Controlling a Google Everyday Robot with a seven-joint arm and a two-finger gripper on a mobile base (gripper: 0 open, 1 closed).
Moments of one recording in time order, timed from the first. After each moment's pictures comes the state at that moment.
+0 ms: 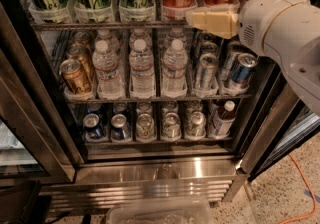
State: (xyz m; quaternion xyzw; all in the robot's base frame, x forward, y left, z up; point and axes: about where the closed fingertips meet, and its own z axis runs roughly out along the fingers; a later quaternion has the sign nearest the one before) arm 0.564 -0.149 1.073 -0.21 0.68 0.01 0.70
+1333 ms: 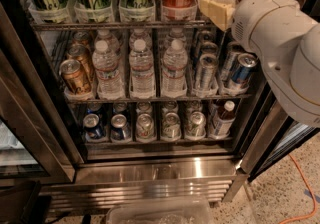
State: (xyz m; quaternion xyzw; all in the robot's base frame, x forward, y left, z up) arm 0.589 -0.163 1.074 -0.14 0.67 -0.03 0.73
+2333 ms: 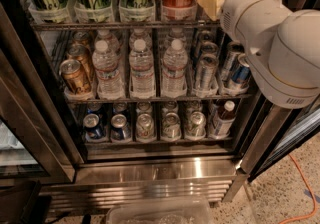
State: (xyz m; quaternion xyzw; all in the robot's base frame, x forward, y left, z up) arm 0.626 -0.156 1.073 -0.12 0.67 -0.01 0.73
